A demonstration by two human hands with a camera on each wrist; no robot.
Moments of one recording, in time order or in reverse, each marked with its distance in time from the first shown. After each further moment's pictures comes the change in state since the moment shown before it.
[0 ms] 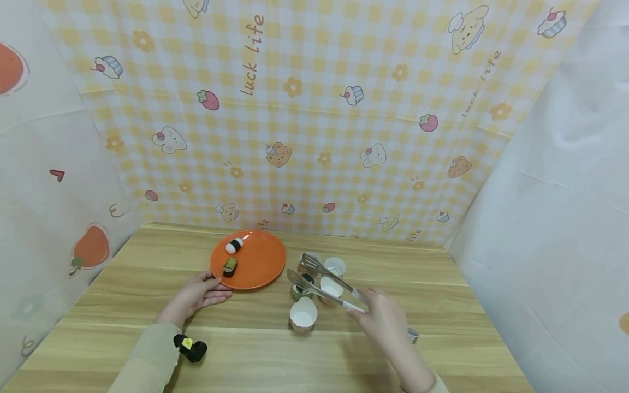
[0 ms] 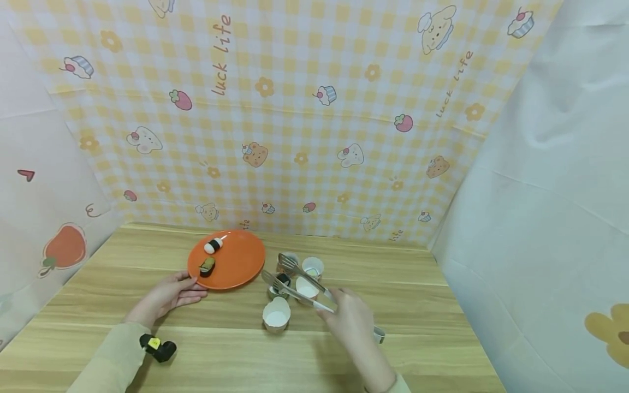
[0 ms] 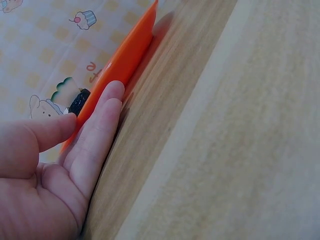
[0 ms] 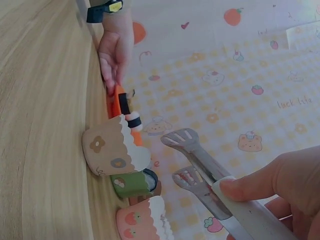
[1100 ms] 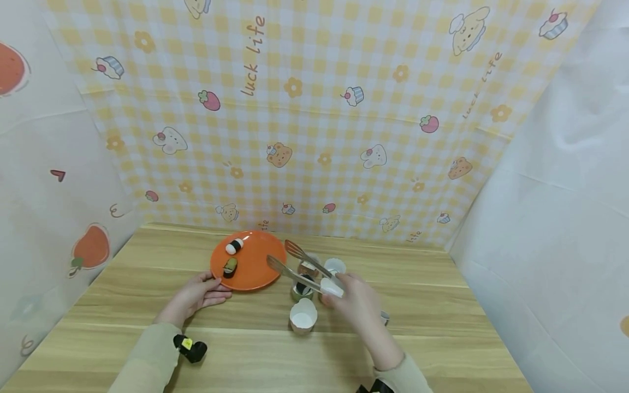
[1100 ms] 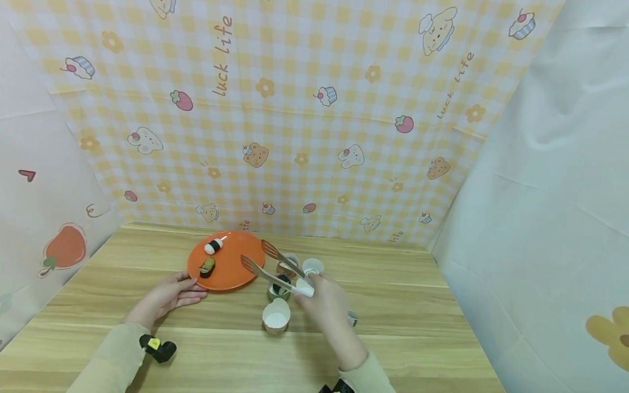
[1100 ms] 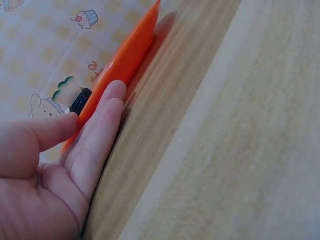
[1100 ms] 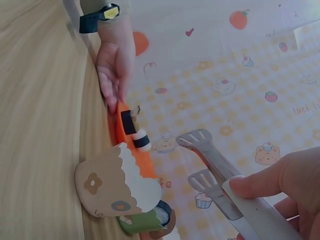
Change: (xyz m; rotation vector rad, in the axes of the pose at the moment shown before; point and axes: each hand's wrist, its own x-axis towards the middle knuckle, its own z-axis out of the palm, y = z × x) left_hand 0.000 0.000 0.001 0.014 0.014 -0.017; right_hand 0.035 -0.031 0.021 0.068 -0.008 -0.009
